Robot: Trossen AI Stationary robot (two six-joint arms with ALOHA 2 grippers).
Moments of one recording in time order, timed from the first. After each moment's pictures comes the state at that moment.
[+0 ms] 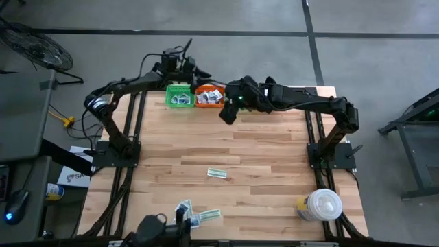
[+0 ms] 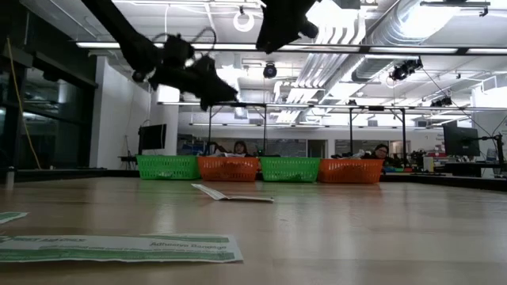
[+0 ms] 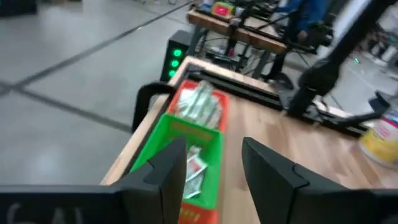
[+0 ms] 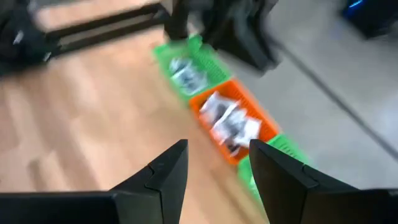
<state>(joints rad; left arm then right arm) 0.90 1.71 1.10 0.33 0.78 -0.04 -0.19 1.70 1.72 -0.73 0.39 0.20</state>
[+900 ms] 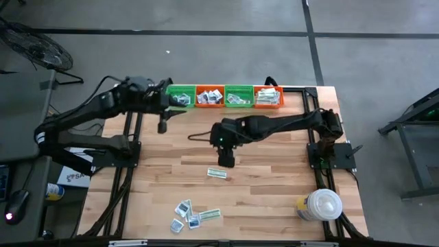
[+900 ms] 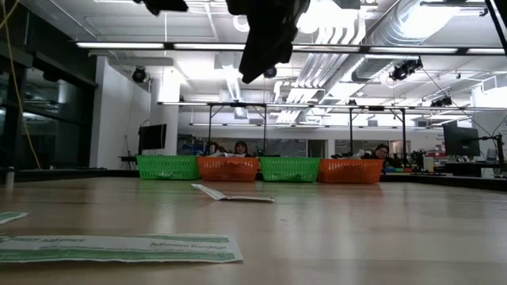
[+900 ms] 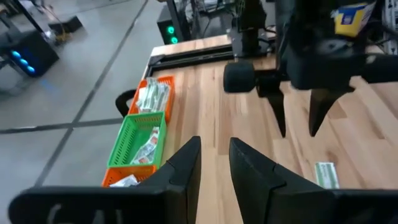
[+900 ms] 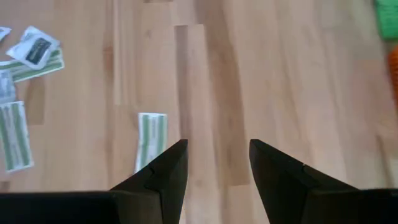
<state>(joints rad) 0.38 0.93 1.10 -0.55 0.19 0.34 0.04 1.90 1.72 -0.83 0.05 0.11</state>
